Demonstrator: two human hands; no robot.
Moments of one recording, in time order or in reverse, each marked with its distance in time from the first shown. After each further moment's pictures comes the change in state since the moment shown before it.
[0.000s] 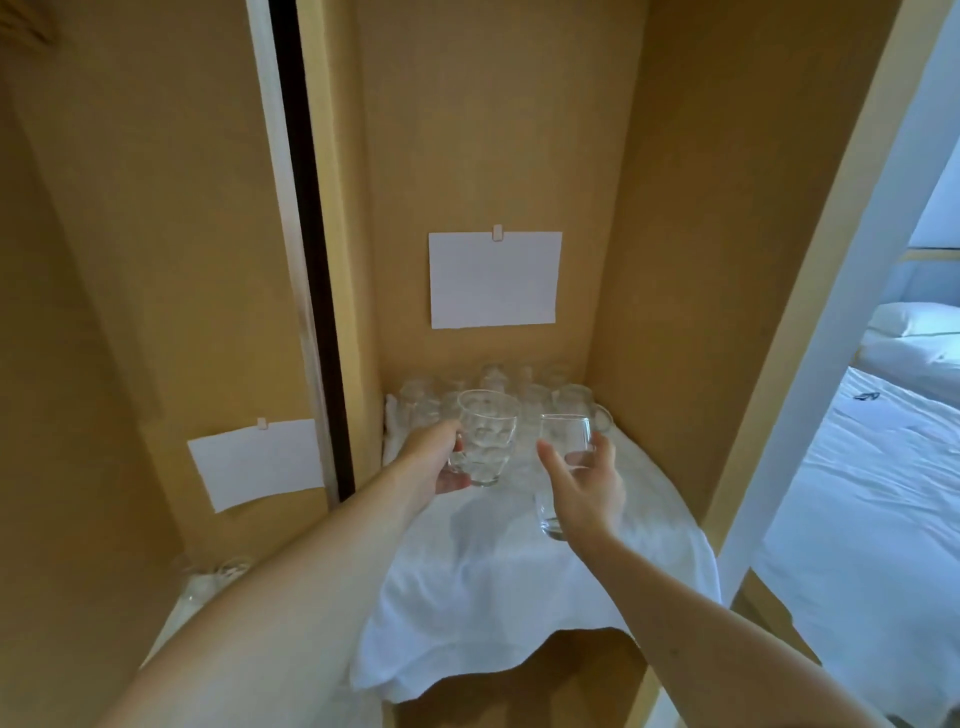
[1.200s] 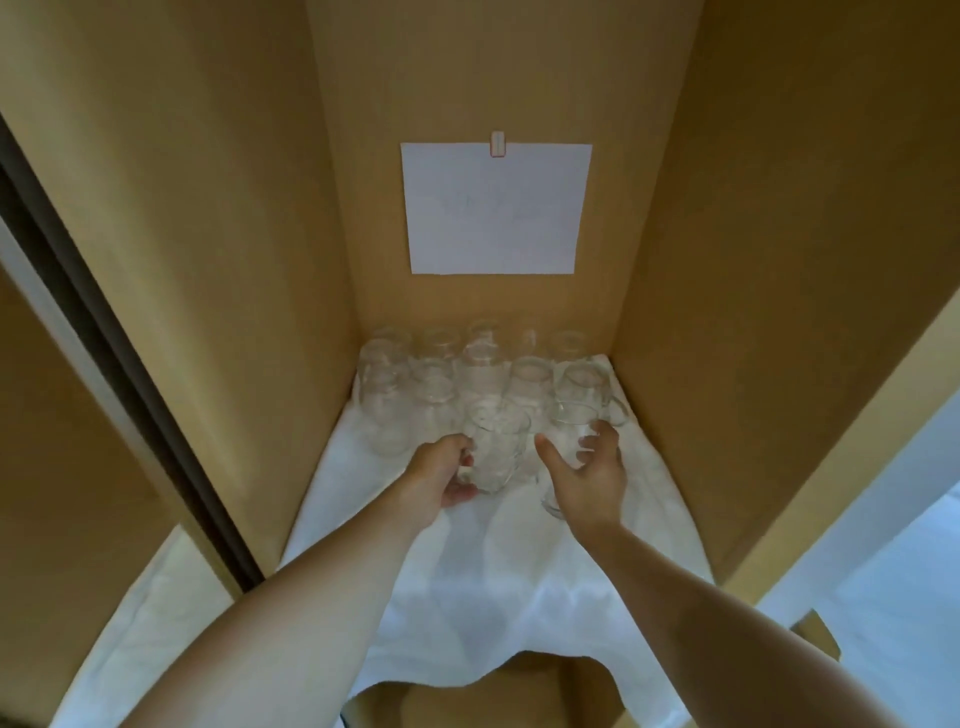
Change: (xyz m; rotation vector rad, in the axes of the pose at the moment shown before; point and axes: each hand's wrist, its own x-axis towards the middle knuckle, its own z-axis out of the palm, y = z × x) left_hand 0.129 -0.055 0.114 -0.137 0.142 -0.167; right_hand 0.184 0.143 0.035 -0.041 -0.168 -0.011
